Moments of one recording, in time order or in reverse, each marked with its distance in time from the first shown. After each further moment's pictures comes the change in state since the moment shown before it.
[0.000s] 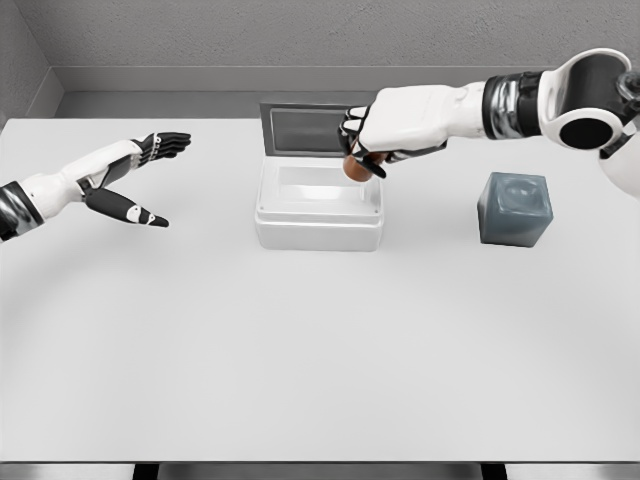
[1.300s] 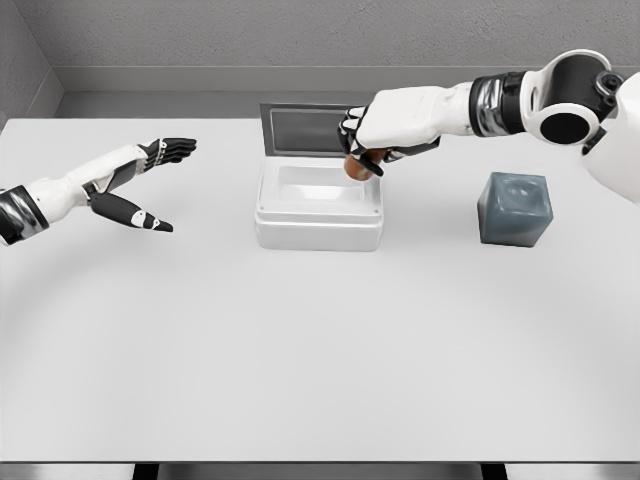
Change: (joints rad) left arm 0.009 -0.006 -0.004 -0.008 -0.006 -0.002 0.000; right arm -0.018 0.054 0.035 0.103 0.009 0.006 0.000
